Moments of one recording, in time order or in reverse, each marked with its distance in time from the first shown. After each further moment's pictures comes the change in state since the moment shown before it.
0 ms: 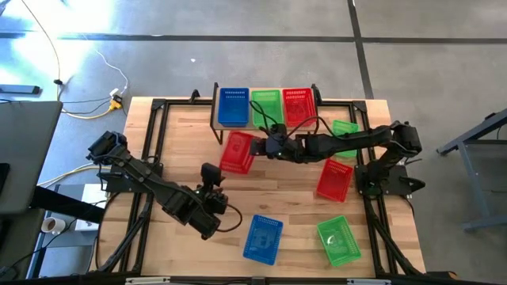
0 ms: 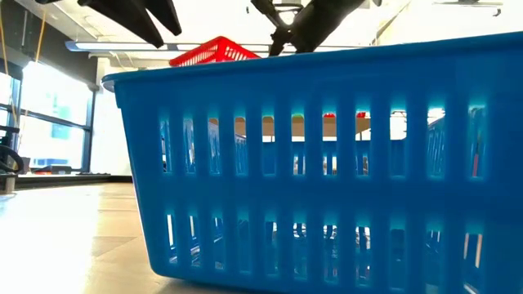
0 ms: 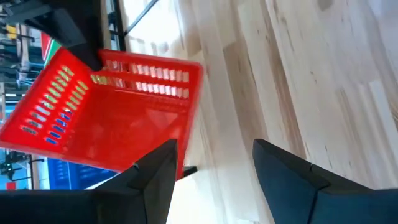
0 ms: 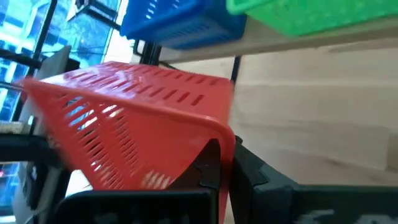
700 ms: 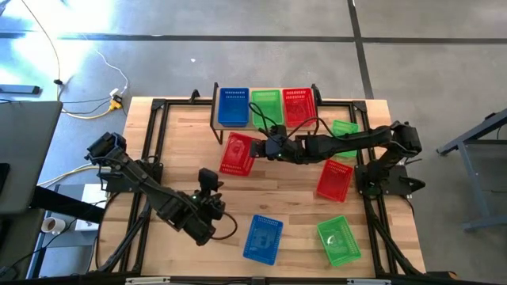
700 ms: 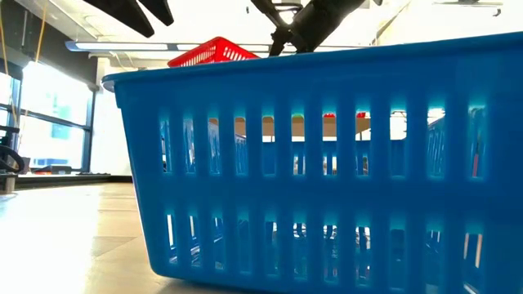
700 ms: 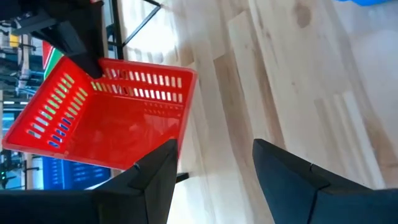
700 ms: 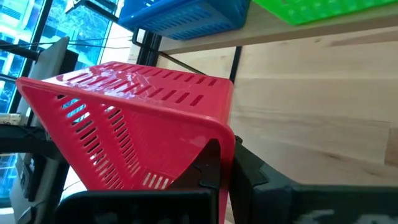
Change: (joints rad) left arm -0.074 0.000 0.000 0.005 -0.010 -0.052; right arm 0.004 0.000 0.000 -0.005 -0.010 -0.009
